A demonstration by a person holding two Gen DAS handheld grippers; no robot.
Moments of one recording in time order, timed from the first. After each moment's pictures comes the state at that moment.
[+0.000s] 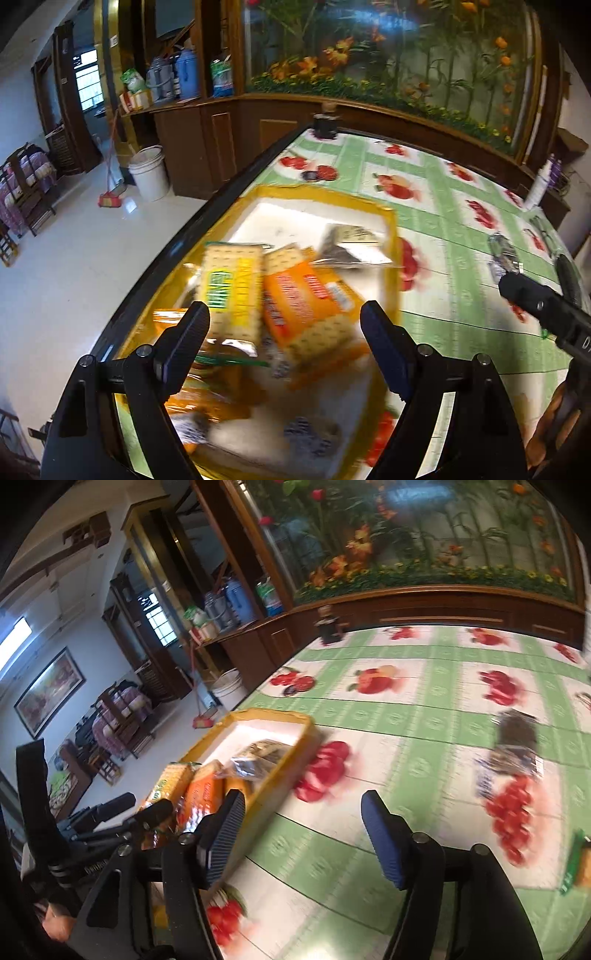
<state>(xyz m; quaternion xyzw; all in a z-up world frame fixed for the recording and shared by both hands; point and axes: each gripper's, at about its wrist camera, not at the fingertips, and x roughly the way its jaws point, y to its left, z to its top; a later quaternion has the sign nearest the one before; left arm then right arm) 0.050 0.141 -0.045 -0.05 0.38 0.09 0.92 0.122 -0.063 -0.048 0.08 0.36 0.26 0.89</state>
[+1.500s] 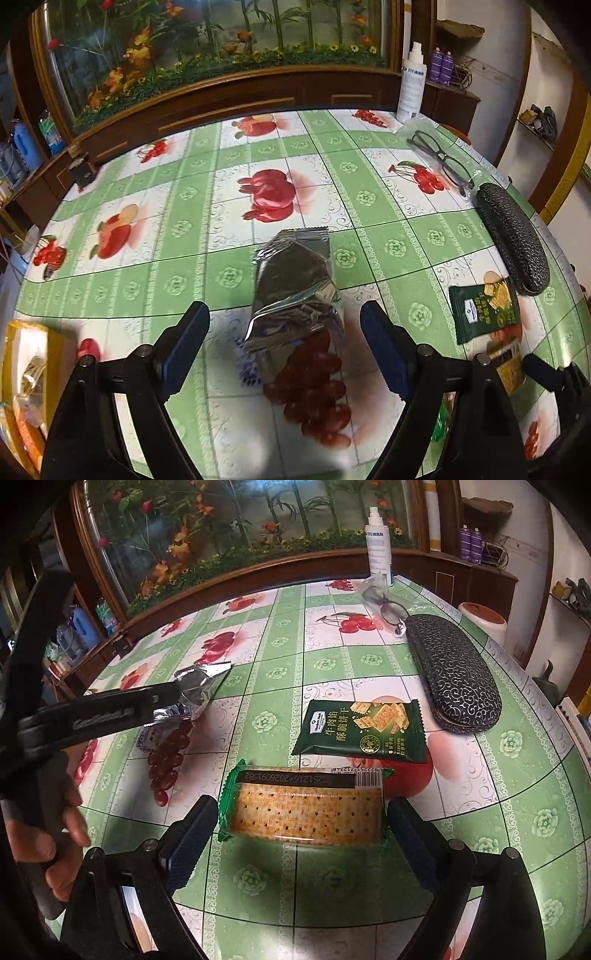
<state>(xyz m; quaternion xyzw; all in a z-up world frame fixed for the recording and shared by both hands) 0.214 -0.146 -0.074 0.08 0.44 -0.11 0.89 0.117 -0.286 -0.099 0.10 0.42 -0.01 0.90</state>
